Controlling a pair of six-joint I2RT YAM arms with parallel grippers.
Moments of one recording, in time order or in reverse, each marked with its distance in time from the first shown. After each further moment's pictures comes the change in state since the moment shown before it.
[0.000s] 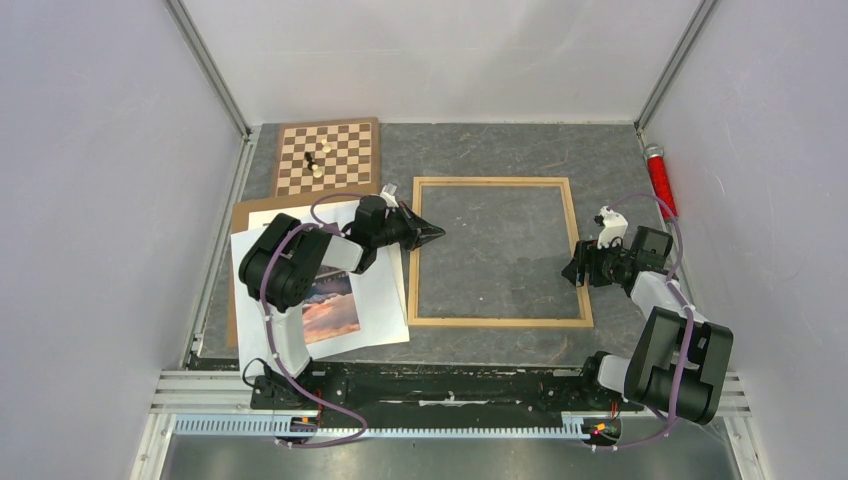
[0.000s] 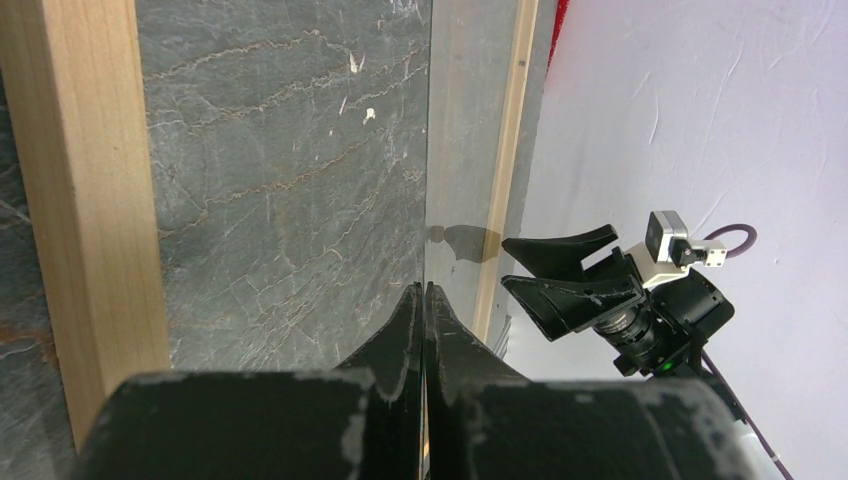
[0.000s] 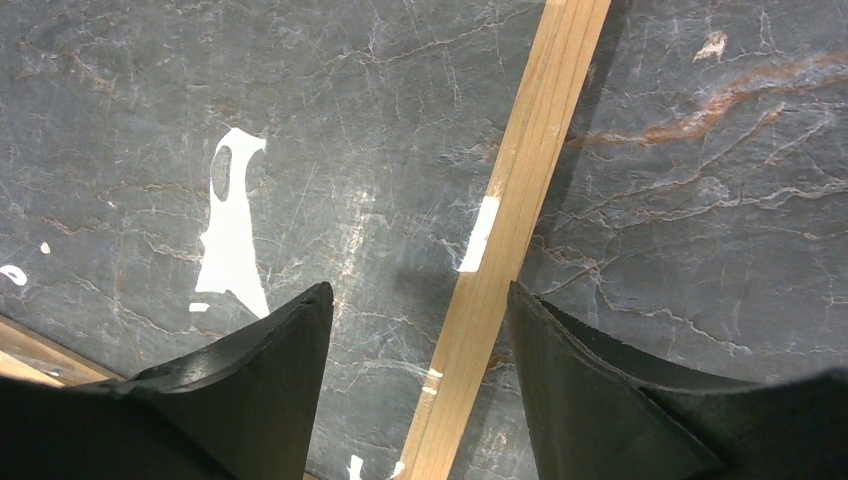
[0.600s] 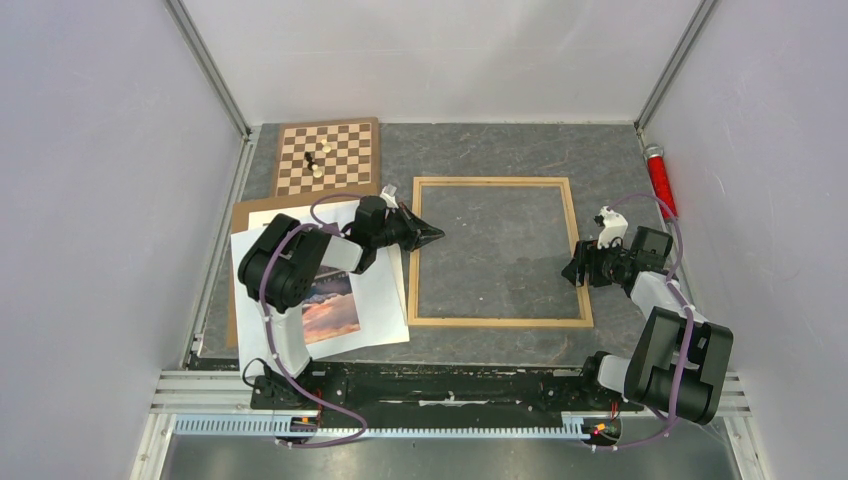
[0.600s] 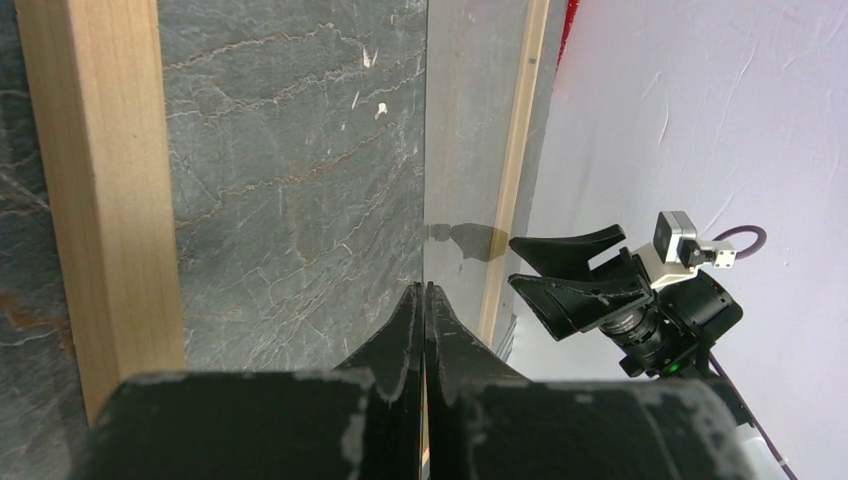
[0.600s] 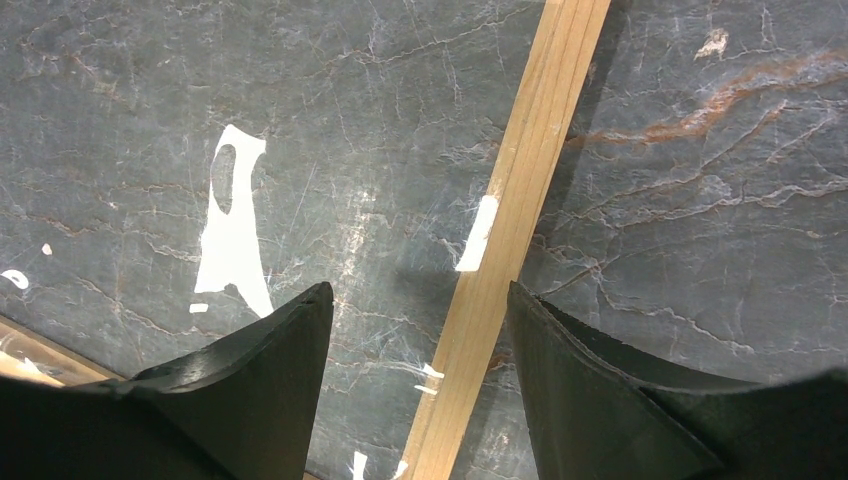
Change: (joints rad) left arm 0.000 -0.003 -0.002 -0.023 -0.004 0.010; right arm 0.000 0.000 -0.002 0.002 0.000 0.005
